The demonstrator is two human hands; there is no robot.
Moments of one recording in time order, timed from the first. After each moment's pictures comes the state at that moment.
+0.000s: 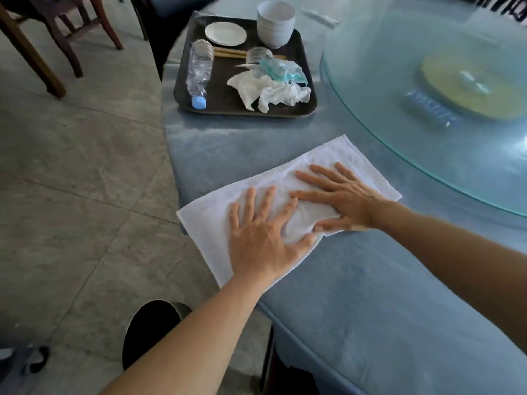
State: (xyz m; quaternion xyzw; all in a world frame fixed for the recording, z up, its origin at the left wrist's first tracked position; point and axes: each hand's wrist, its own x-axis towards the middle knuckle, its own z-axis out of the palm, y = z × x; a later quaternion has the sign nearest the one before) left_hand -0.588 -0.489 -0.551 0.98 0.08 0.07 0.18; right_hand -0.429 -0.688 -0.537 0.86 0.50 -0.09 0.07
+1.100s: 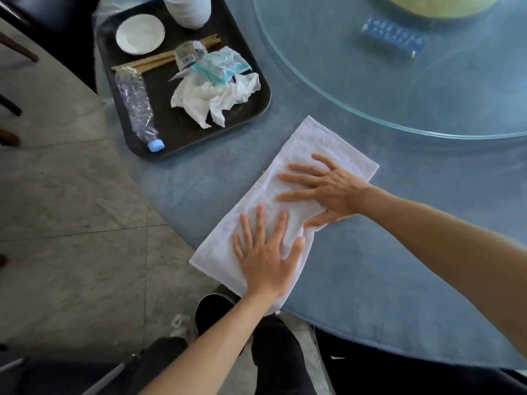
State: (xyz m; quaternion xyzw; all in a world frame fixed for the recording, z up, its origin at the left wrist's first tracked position) left_hand -0.577 -0.475 -0.523 0.97 0.03 -0.16 0.20; right_hand -0.438 -0.686 -0.523 0.89 0.44 -0.11 0.00
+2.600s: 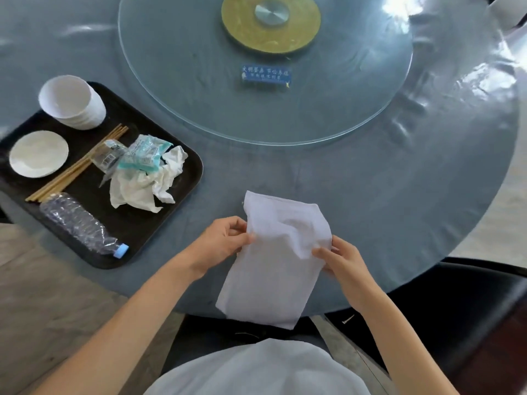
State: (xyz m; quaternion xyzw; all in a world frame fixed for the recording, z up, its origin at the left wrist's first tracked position) left_hand -0.393 -0.422 -0.374 0.69 -0.10 -0.56 0.45; right_hand -0.597 -0.603 -0.375 0.58 -0.48 -0.04 -0.65
